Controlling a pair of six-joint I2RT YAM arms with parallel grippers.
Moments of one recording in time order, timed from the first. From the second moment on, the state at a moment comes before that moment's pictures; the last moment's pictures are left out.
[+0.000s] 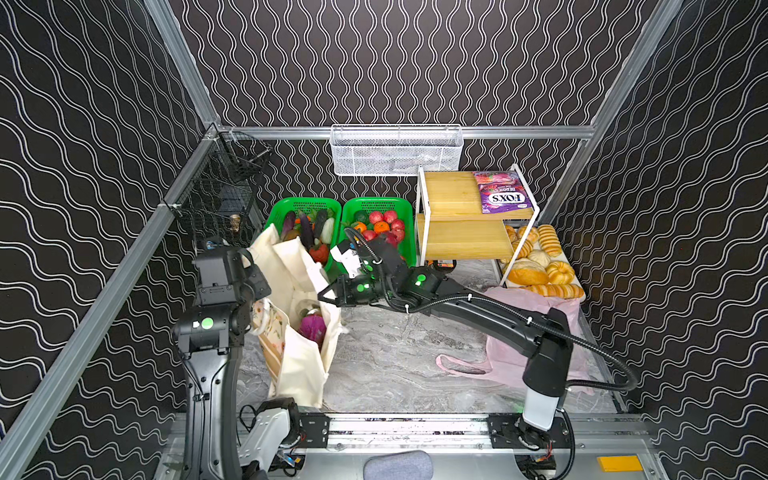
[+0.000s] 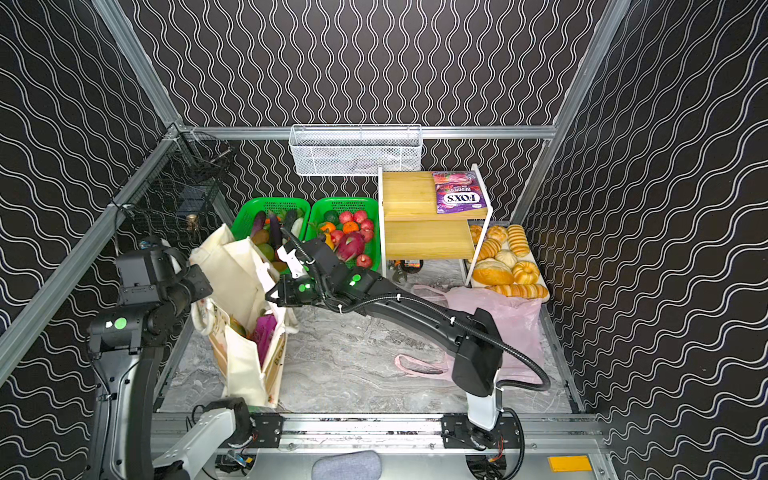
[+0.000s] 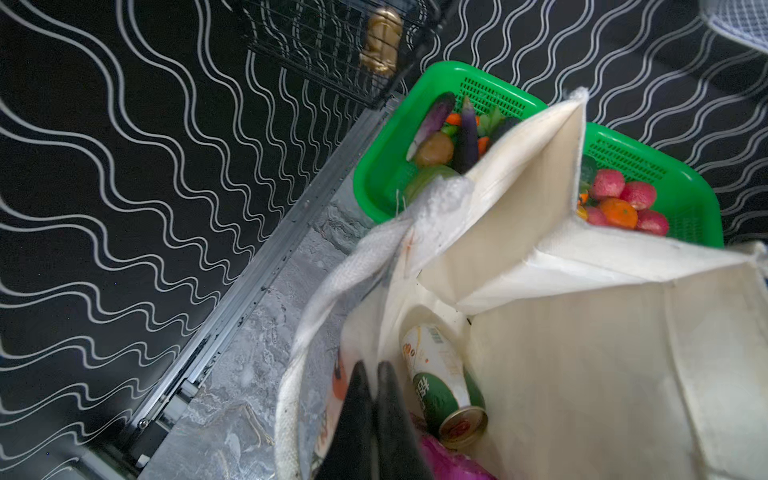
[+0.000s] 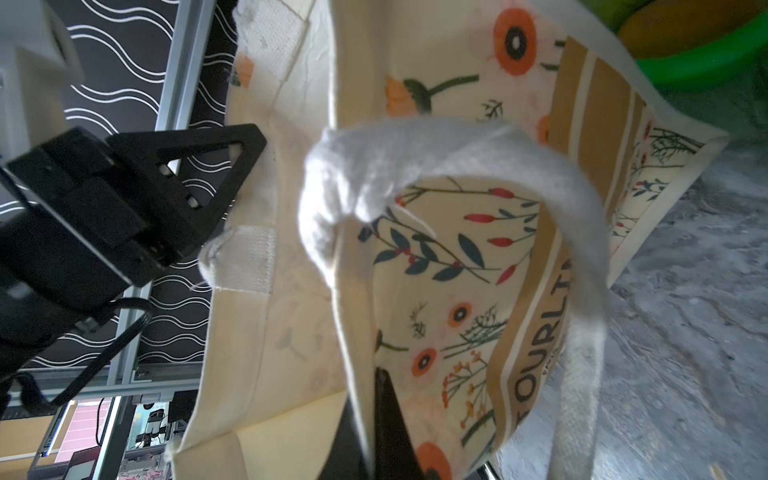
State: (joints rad) left arm 0.19 0.96 1.36 -1.03 -0.20 -0.28; right arm 1.06 1.89 1.82 -0.36 -0.42 0.85
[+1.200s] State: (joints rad) left arm 0.65 1.21 1.41 -0.90 -0.01 -0.02; right arm 1.13 2.38 2.36 -0.27 -0.43 0.99
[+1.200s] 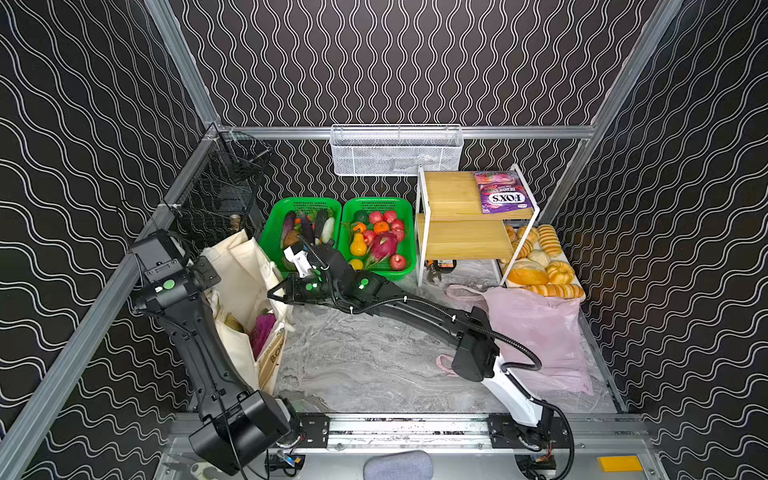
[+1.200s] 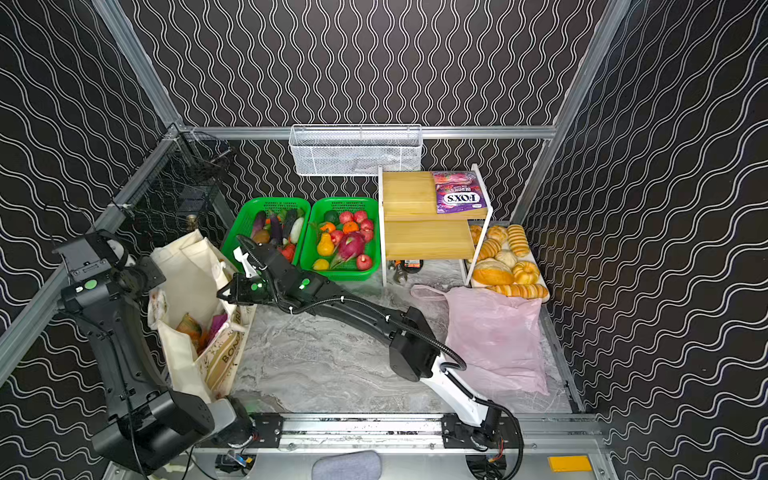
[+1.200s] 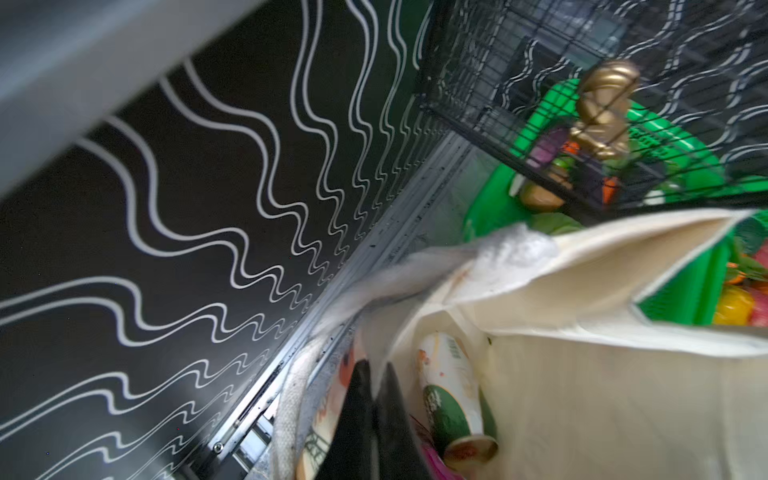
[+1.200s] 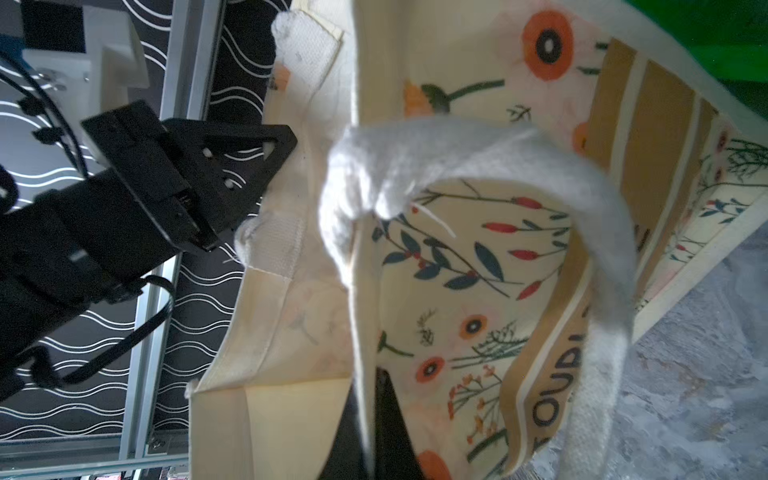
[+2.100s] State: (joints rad) left arm 0.66 1.15 1.48 -0.90 -0.15 -0.03; right arm 1.12 2.22 2.22 -0.23 -0.41 0.89
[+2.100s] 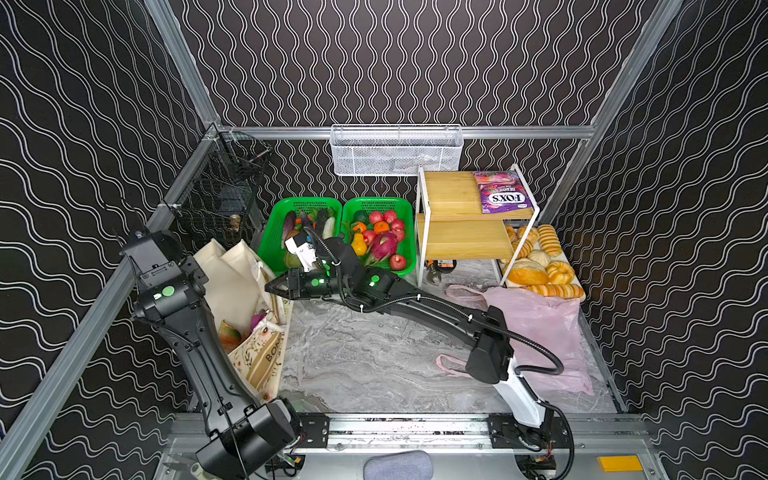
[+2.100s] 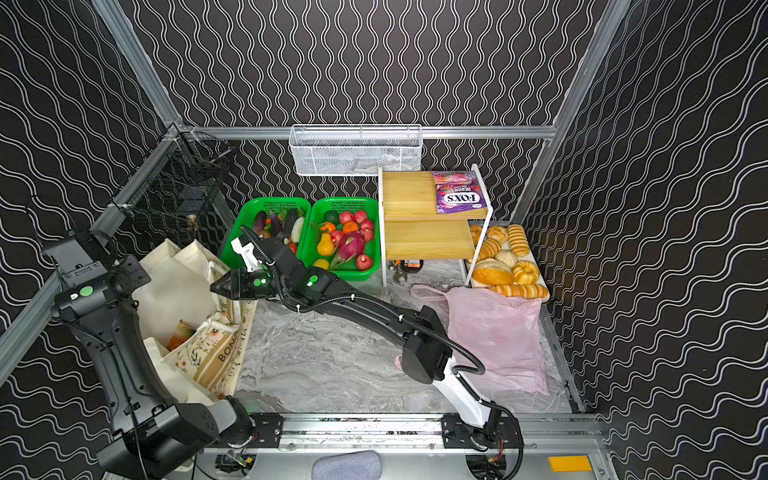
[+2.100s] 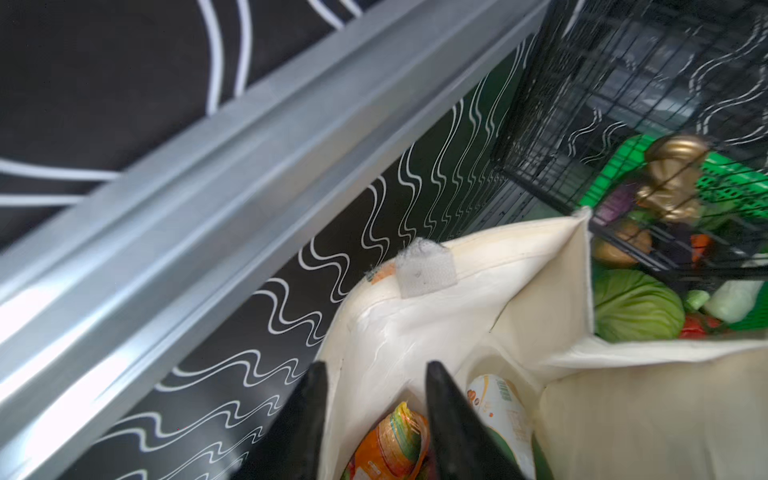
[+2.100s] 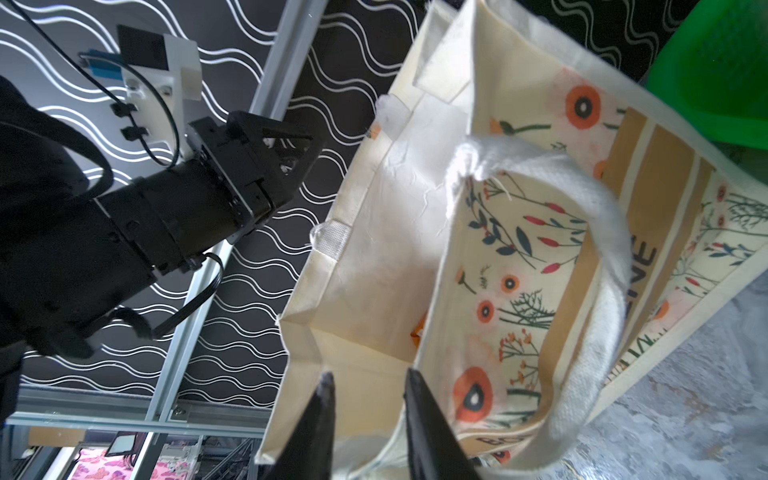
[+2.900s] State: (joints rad) left arm 0.54 0.97 1.42 -0.44 0.92 -0.60; right arm 1.05 1.05 0.97 -0.07 0.46 0.66
